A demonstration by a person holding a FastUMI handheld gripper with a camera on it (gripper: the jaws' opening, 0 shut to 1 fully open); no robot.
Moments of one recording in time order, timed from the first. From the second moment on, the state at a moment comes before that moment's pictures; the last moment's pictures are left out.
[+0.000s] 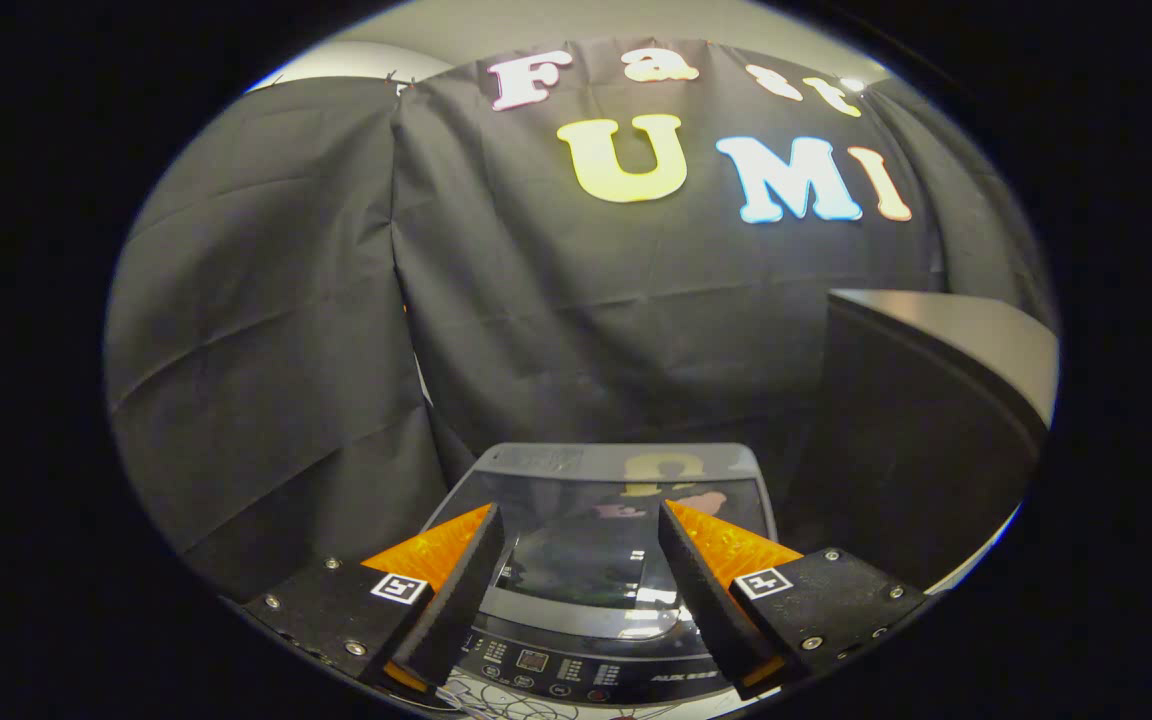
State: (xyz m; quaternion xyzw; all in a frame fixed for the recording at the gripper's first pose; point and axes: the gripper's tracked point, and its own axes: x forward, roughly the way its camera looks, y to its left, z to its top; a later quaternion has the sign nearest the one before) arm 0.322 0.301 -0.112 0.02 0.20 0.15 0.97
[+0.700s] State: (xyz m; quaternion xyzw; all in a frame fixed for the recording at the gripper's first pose) arm 0.236 0.108 0.014 0.02 0.09 0.12 0.99
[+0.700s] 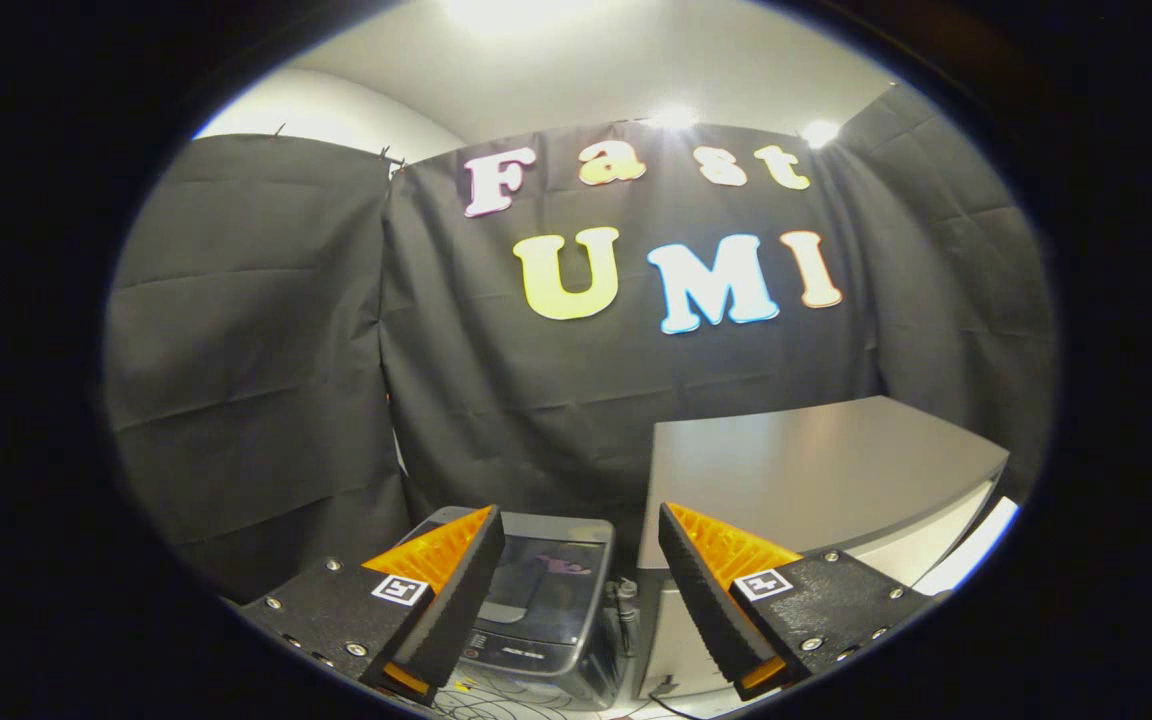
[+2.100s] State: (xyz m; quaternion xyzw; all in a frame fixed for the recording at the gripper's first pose) arm 0.102 -0.087 0.064 0.02 0.04 0.02 1.00
